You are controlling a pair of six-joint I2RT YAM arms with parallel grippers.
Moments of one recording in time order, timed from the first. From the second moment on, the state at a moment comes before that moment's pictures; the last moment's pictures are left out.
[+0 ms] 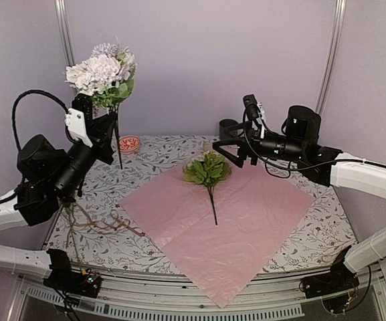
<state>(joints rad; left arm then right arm) -0.99 0.86 0.77 0.39 -0.57 0.30 0.72 1.36 1.04 0.29 -0.54 0.18</state>
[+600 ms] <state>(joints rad) -1.09 1.22 0.92 0.79 -0.05 0.07 0.86 1.52 1.21 0.51 -0.77 0.18</state>
